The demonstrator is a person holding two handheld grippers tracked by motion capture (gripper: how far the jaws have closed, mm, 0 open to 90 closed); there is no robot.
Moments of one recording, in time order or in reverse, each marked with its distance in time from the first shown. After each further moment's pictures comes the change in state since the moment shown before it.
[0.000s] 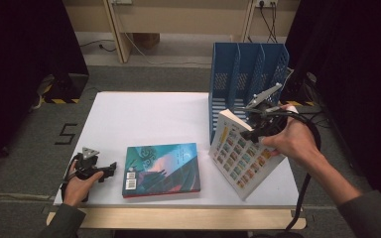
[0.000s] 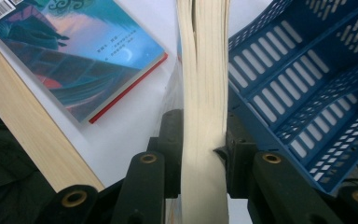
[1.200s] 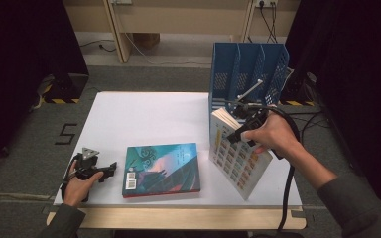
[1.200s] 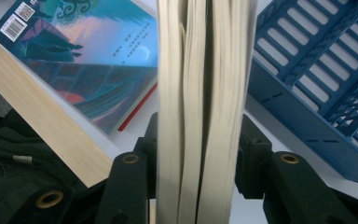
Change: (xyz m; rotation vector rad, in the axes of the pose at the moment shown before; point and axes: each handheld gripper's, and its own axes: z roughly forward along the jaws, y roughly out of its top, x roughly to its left) left arm 0.000 -0.001 0.000 -0.007 -0.003 -0.002; right arm 0.000 0.024 0.034 0.117 0.106 0.186
